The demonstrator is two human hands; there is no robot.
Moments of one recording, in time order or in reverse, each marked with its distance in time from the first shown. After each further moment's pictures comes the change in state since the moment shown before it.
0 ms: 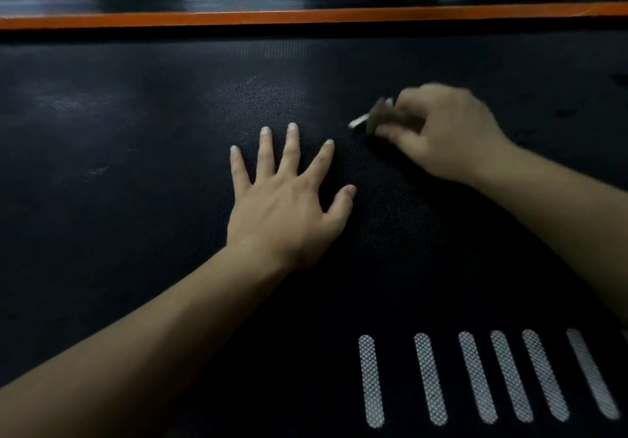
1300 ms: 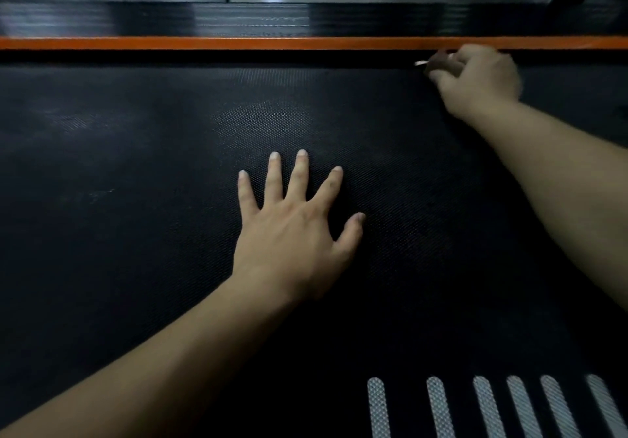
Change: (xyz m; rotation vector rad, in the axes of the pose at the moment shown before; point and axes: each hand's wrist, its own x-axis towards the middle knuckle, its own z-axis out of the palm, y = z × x) left_hand 0.001 0.002 -0.001 -0.003 0.019 0.001; right_hand 0.094 0.068 -0.005 -0.033 0.196 0.528
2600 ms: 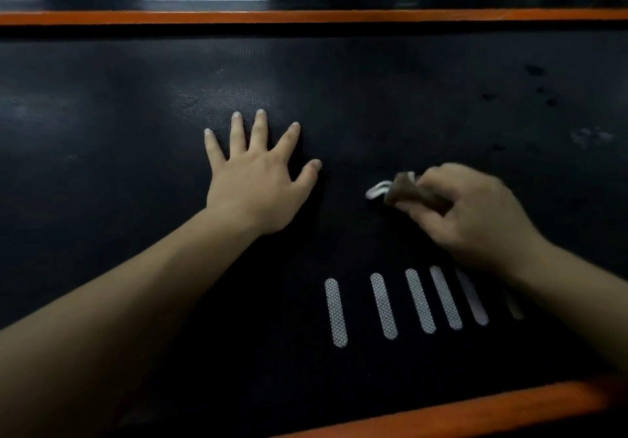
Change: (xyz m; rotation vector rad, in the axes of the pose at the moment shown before) left_hand -0.004 0.001 0.000 0.039 -0.008 0.025; right_hand -0.248 0.043 -0.084 0.018 -0.265 -0.333
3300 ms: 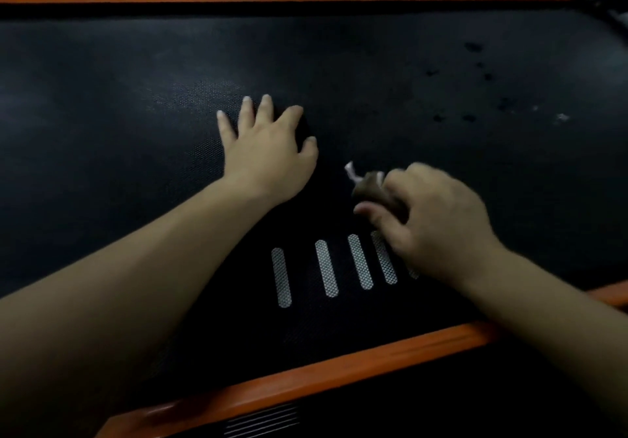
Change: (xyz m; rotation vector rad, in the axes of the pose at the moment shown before) left_hand 0.004 0.072 -0.003 -0.206 0.016 0.035; right_hand -0.053 -0.002 -0.005 -0.131 0.113 -0.021
